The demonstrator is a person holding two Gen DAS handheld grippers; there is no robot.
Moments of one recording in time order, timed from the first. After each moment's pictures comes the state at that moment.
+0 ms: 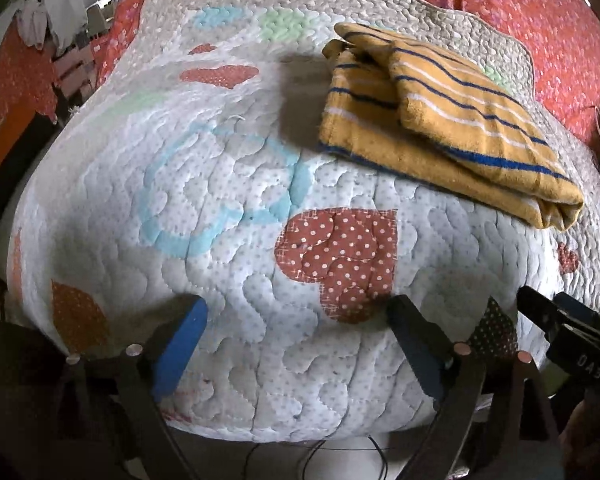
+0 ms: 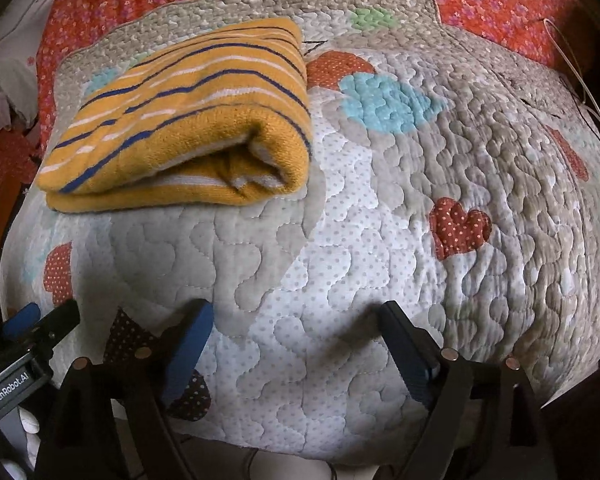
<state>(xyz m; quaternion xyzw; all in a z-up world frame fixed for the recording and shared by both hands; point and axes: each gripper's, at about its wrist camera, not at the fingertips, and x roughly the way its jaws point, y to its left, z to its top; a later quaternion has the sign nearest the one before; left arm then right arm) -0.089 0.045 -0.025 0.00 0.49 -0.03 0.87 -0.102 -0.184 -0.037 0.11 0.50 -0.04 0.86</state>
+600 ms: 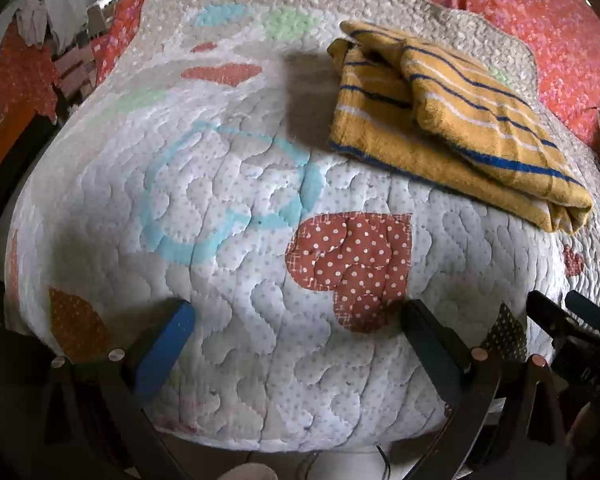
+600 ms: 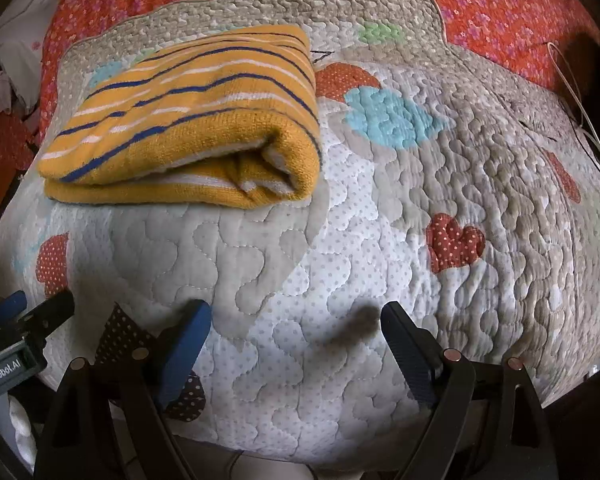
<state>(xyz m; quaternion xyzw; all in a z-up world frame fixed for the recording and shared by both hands) -0.085 0.049 -0.031 0.00 0.48 -0.03 0.87 -0.104 -0.176 -0.034 0.07 0.49 -0.04 0.87</state>
